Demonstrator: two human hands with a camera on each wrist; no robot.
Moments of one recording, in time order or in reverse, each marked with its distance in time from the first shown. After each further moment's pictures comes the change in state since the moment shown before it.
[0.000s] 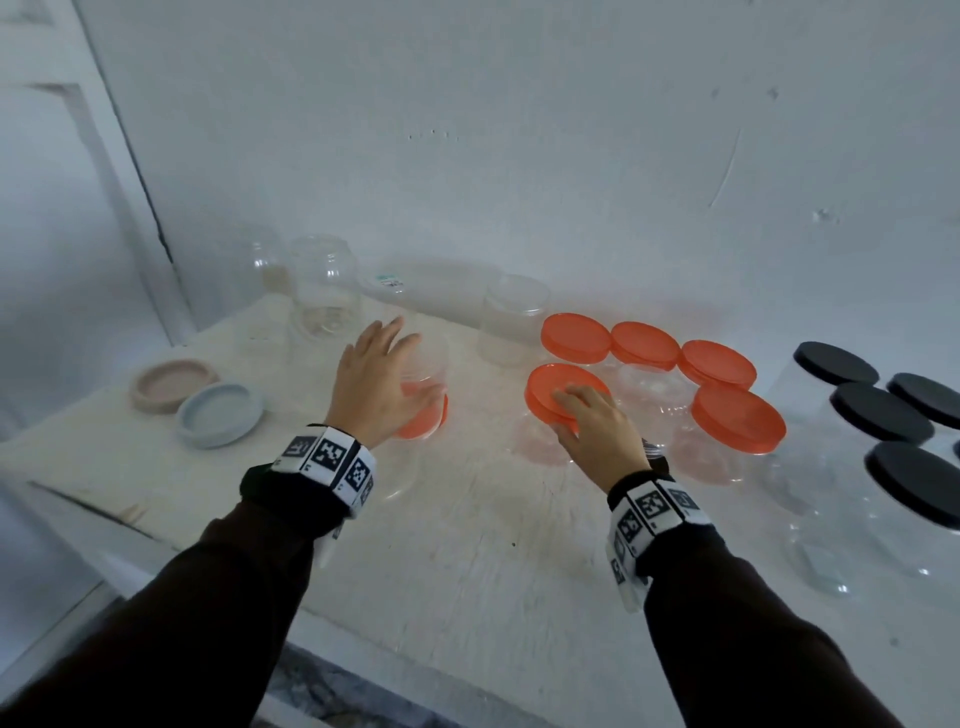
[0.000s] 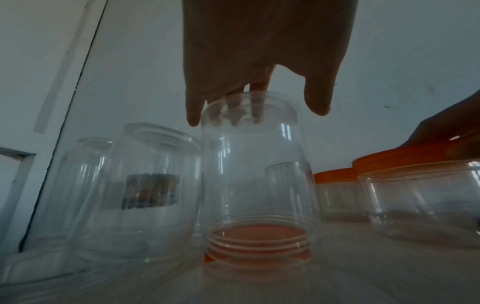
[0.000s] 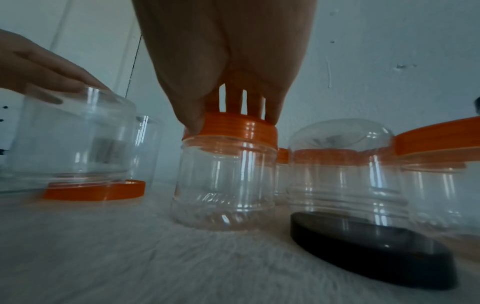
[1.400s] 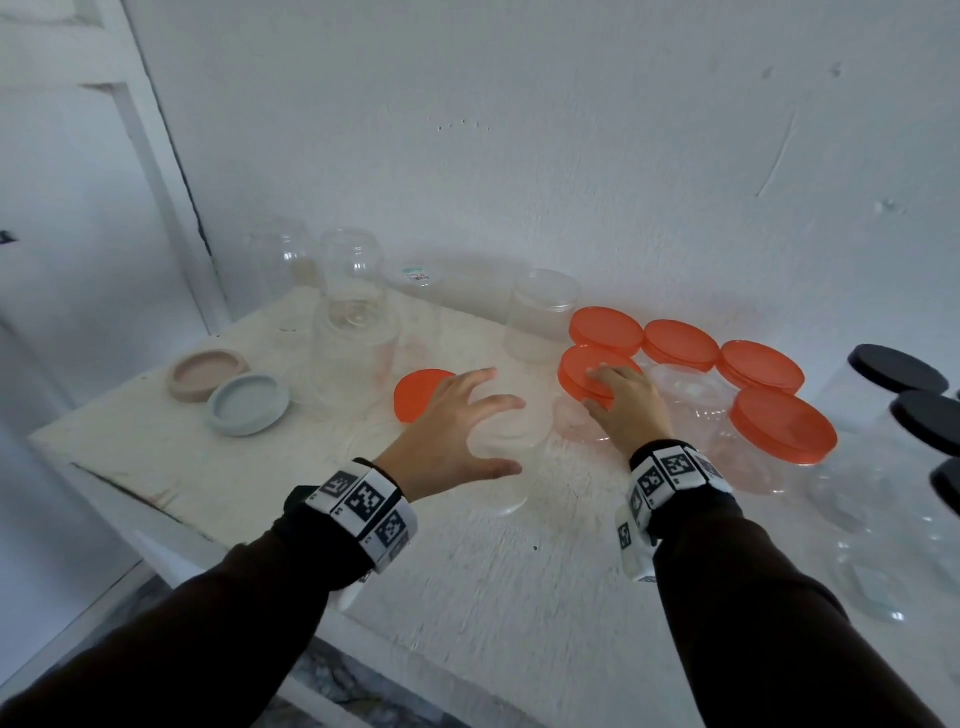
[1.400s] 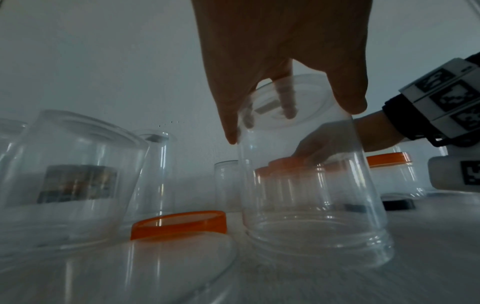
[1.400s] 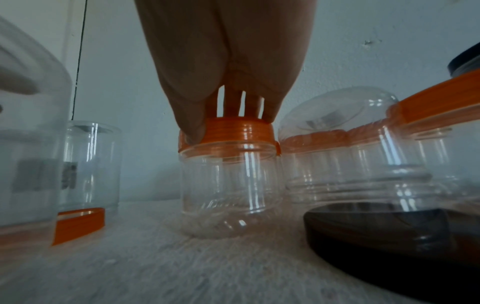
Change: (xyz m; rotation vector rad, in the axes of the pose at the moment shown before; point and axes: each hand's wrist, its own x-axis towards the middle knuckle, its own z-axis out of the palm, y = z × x) left_hand -0.042 0.042 0.001 -0.322 -0.358 0.159; right_hand 0.037 0.015 0.004 0.137 0.036 0.121
